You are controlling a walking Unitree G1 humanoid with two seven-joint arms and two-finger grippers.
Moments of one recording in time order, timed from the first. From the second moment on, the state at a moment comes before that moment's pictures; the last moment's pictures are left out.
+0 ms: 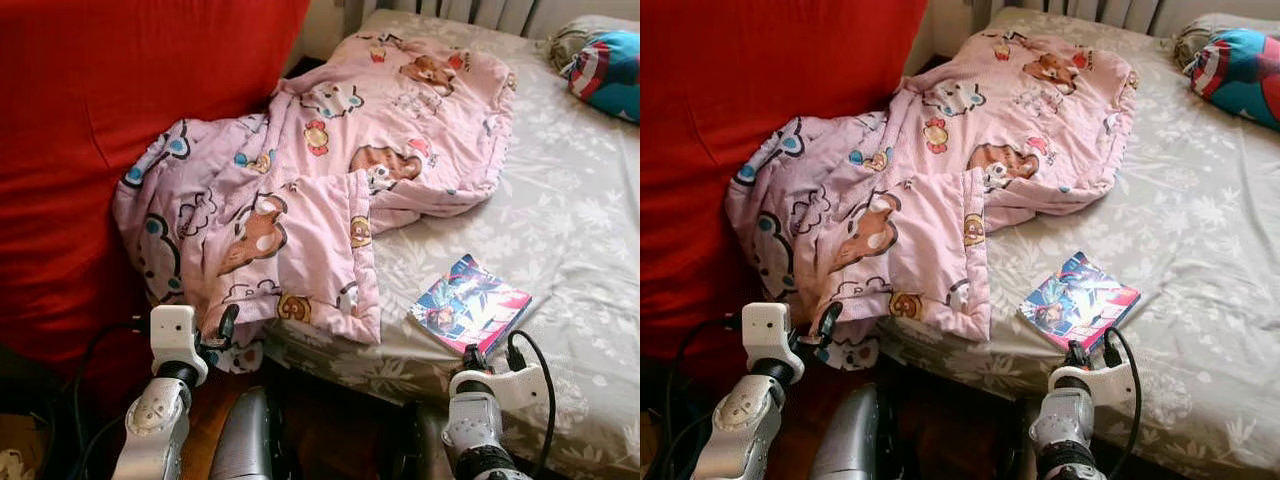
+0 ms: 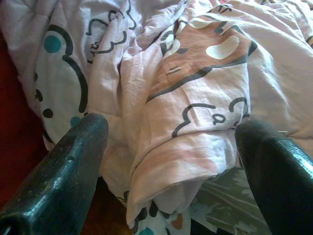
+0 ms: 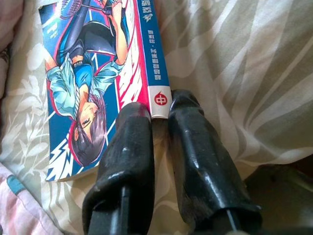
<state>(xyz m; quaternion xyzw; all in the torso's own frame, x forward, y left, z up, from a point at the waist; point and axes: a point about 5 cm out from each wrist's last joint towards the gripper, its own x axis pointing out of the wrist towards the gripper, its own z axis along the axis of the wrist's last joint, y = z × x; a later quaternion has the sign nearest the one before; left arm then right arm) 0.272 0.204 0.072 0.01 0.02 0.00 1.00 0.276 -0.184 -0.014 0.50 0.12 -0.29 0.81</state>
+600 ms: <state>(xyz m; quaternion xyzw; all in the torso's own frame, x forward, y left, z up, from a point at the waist) 0.270 0.203 0.067 0.01 0.03 0.00 1.00 0.248 -0.179 -0.038 0.49 0.16 -0.32 0.79</state>
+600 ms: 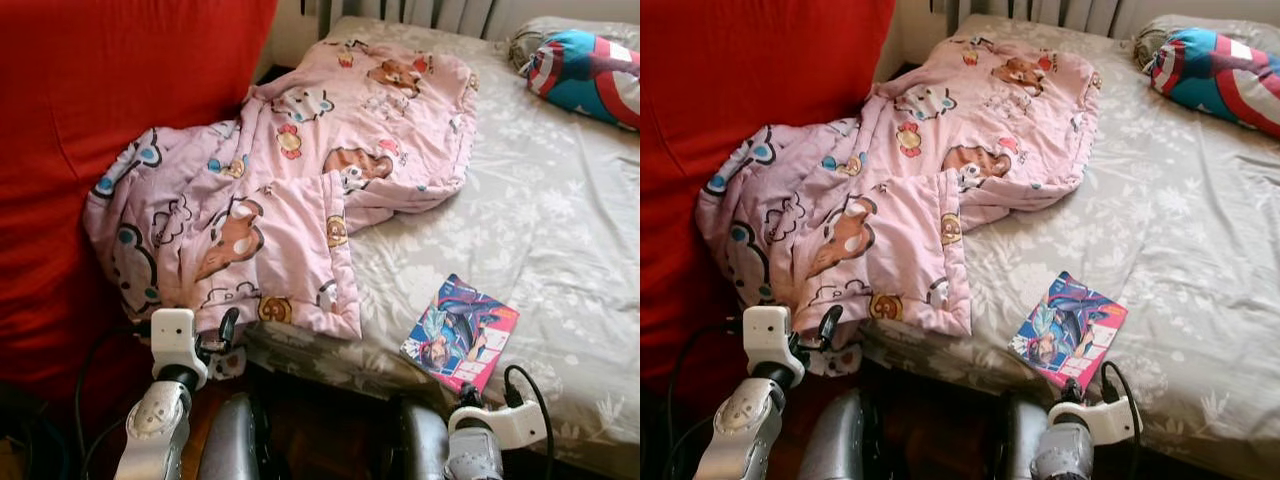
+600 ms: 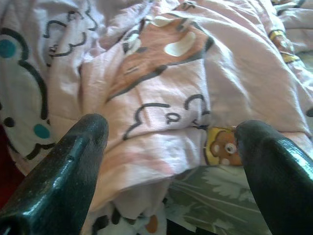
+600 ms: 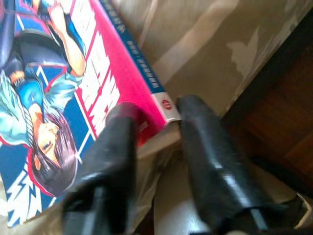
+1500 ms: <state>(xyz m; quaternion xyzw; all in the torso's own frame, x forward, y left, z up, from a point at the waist) 0.269 0.203 0.065 0.03 0.03 0.00 1.00 0.265 -0.174 -0.021 0.43 0.13 -0.23 0.86</state>
